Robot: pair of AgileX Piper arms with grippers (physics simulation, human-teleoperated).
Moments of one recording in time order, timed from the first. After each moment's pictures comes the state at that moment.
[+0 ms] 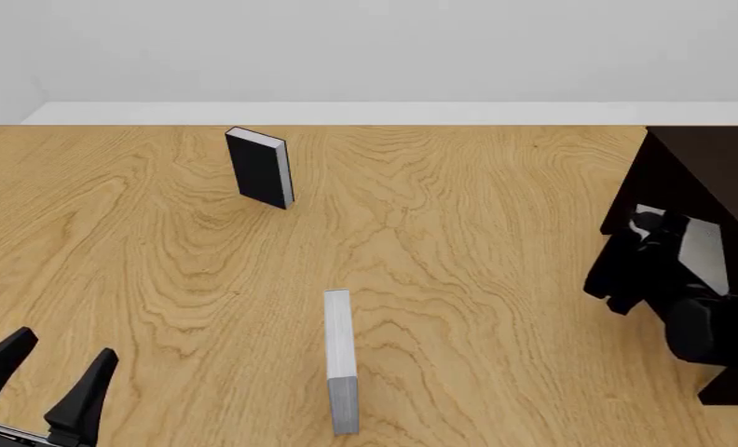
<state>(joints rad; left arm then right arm) -0.19 0.01 0.00 0.06 0.15 -0.14 1.69 -0.54 -0.72 -1.32</state>
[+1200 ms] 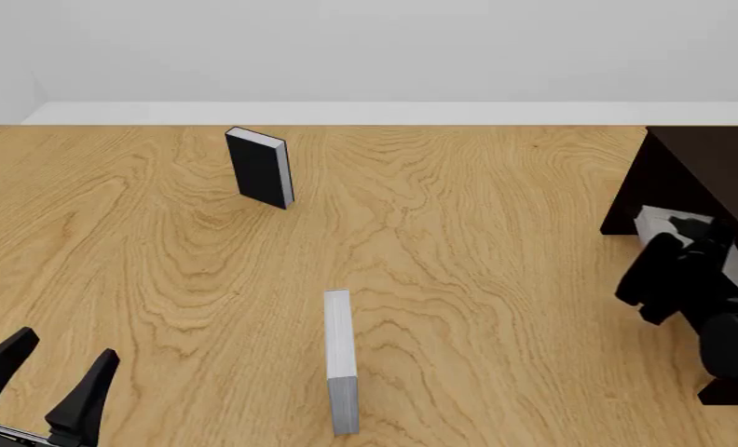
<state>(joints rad) -0.20 0.01 0.00 0.07 0.15 -0.24 1.59 -0.47 -0.72 -1.31</state>
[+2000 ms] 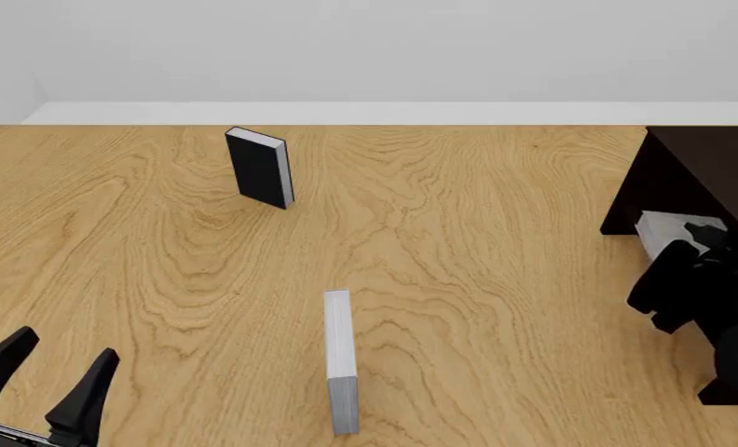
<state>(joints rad) -0.20 0.01 0.00 0.06 0.15 -0.28 1.55 -0.42 -0.73 -1.30</state>
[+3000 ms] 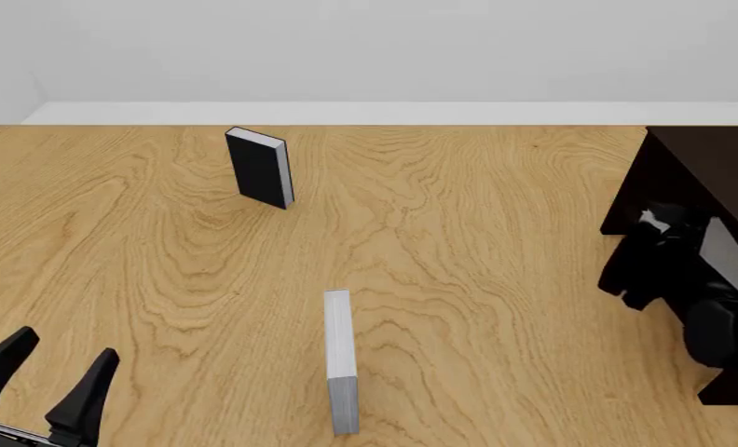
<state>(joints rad) -0.20 0.02 0.00 0.06 0.15 -0.17 1.59 -0.51 -0.71 -1.34</state>
